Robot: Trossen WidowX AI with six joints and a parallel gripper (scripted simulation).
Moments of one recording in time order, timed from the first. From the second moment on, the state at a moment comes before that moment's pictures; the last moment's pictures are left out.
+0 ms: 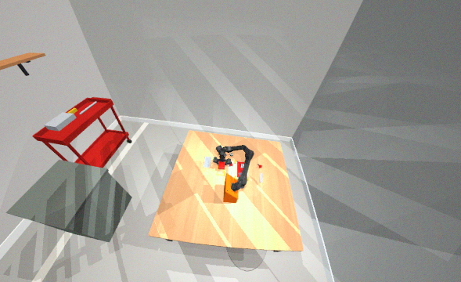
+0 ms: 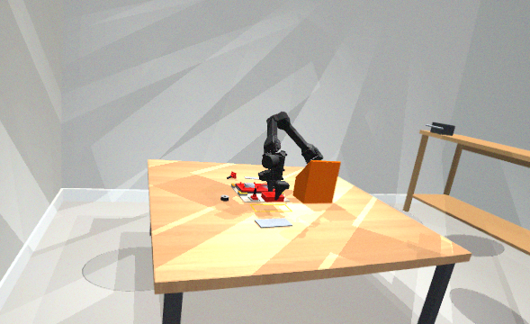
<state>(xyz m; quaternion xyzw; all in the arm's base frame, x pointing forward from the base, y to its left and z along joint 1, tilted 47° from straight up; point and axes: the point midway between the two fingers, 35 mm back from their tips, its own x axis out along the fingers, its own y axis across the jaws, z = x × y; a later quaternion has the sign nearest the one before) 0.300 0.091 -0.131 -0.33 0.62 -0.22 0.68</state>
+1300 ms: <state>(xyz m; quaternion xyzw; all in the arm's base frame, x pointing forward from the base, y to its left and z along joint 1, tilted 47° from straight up) 0.302 0.071 -0.148 -0.33 0.62 -0.23 0.68</state>
